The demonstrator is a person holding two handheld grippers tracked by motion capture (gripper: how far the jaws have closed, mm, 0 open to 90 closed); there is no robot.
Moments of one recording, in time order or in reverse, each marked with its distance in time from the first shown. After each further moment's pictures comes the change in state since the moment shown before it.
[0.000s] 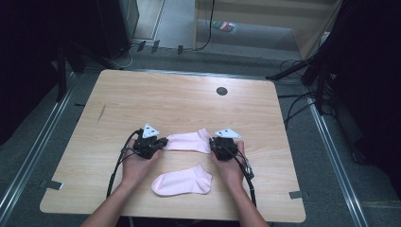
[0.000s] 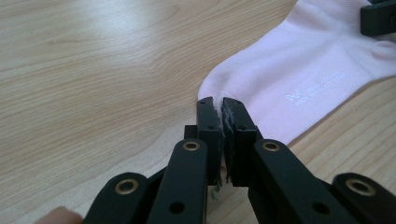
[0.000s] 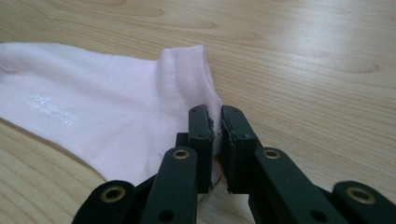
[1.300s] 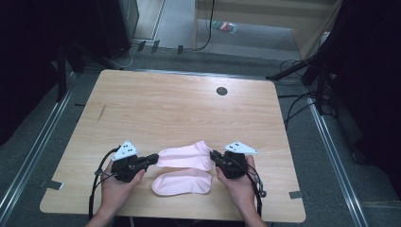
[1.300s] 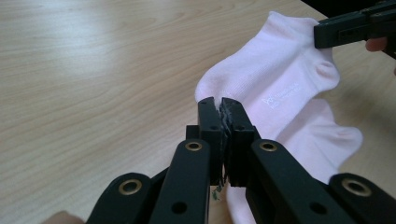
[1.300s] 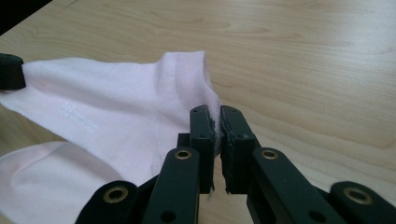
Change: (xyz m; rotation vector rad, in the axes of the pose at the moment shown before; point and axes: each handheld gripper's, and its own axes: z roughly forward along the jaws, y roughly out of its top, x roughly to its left) left arm -0.025 -0.031 -0.096 -0.111 -0.175 -0.038; right arm 0.015 -0.011 -0.086 -0.036 0.186 0.064
